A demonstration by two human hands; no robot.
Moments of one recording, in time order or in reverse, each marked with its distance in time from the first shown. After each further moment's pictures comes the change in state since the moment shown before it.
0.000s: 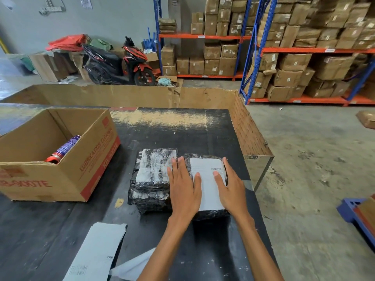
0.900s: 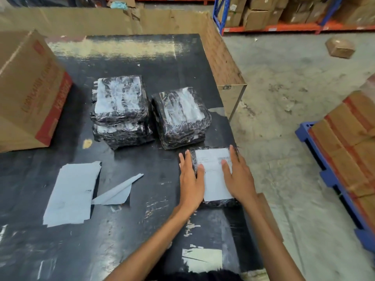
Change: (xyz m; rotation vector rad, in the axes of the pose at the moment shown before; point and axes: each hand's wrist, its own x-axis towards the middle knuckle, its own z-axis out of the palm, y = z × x) left_hand -0.163 -0.022 0.079 -0.394 -0.354 -0.303; right_hand -0.157 0.096 -0.048 -0.337 -0.165 0.314
